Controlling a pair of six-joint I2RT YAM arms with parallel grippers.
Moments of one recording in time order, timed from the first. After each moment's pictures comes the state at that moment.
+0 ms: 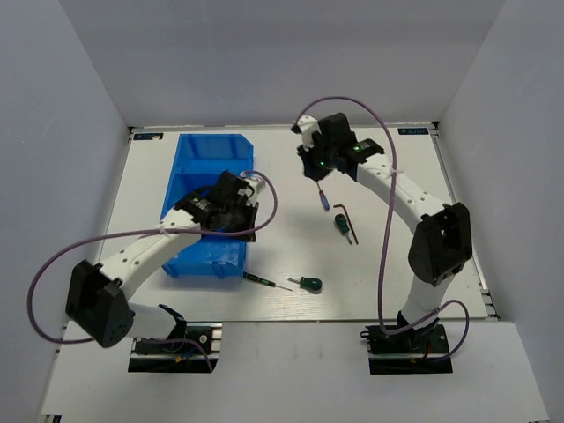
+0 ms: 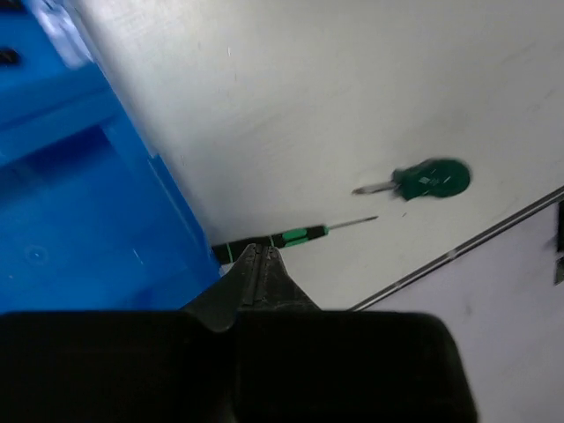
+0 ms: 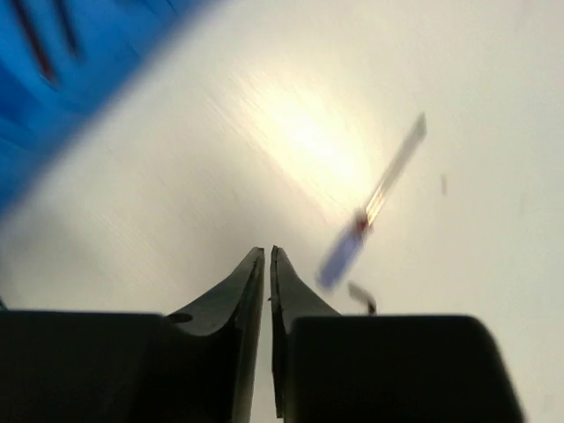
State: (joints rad) left arm -0.62 1.32 1.09 -0.73 0.13 -0.30; right arm 0.56 1.81 1.65 -0.58 -0.22 -0.19
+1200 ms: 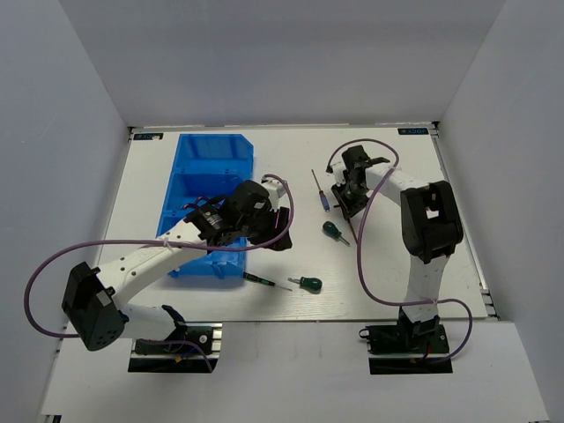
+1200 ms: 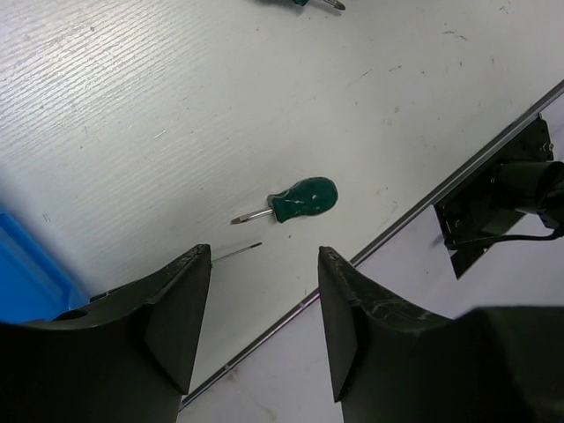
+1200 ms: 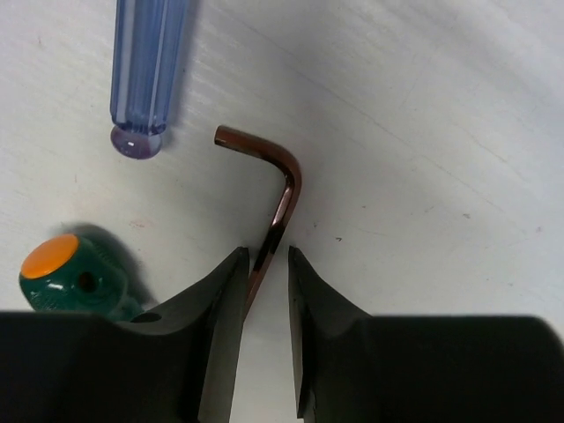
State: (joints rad) left arm -0.83 1.30 1.08 -0.55 0.14 -0.46; right arm 0.33 1.99 1.39 -0.70 -0.11 -0.25
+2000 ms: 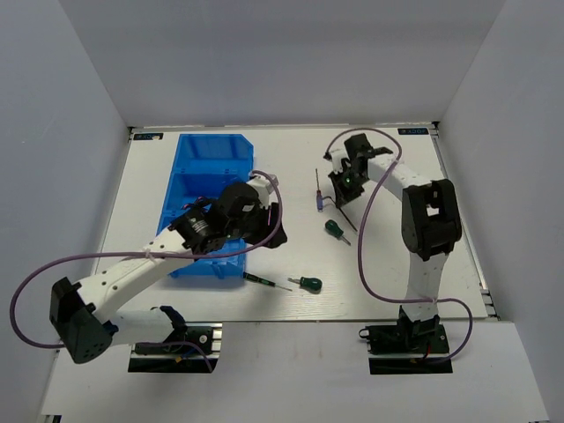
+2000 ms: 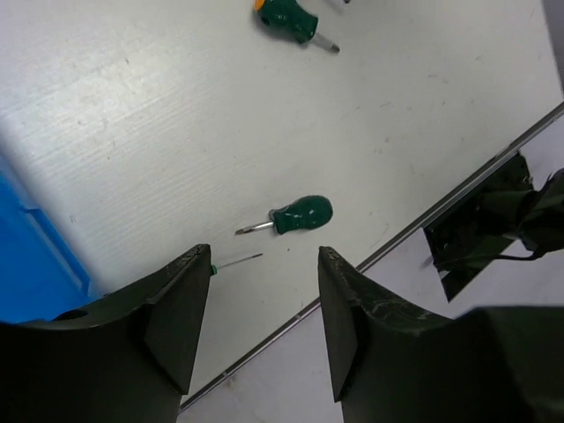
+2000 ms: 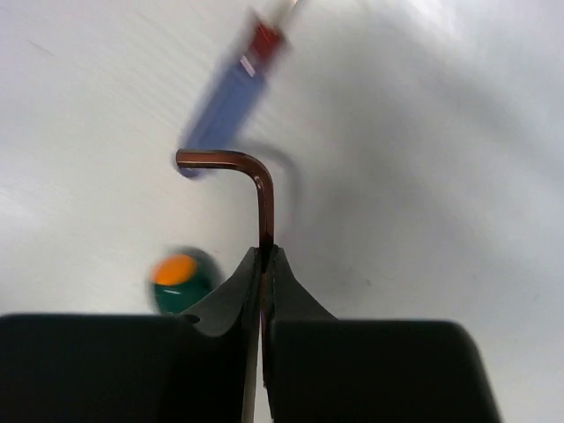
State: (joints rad) left arm -0.84 1.21 1.07 -0.56 0.06 -0.49; right arm 0.32 2.00 1.48 -0.72 -0.27 -0.22
